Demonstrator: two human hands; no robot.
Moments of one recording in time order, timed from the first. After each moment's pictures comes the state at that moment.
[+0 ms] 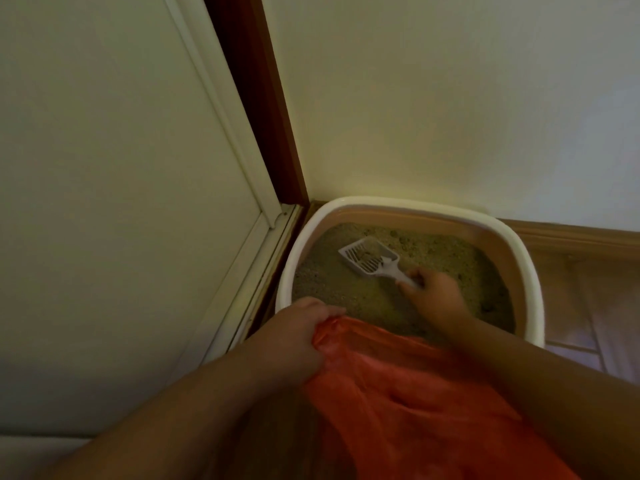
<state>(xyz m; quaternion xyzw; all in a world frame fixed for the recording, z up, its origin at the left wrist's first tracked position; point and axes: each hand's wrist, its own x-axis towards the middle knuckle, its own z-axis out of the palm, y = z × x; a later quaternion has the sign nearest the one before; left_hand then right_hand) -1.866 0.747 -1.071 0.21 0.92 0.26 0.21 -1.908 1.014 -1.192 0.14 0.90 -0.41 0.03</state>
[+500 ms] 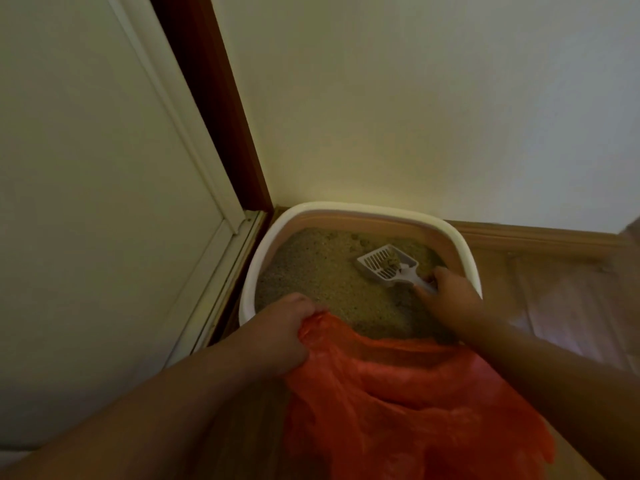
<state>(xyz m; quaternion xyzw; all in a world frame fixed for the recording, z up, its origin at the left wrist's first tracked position) -1.868 0.781 -1.070 0.25 0.91 0.23 0.25 -1.863 1.095 -1.172 0.18 0.93 -0.31 0.01</state>
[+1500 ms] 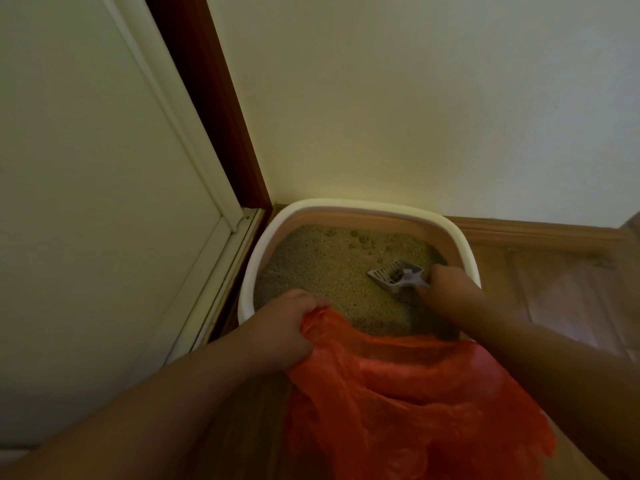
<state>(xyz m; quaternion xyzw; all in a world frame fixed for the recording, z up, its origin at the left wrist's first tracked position) -1.872 0.785 -1.075 0.25 0.91 0.23 0.25 -1.882 1.097 -1.160 0.19 0.95 -0.17 0.16</state>
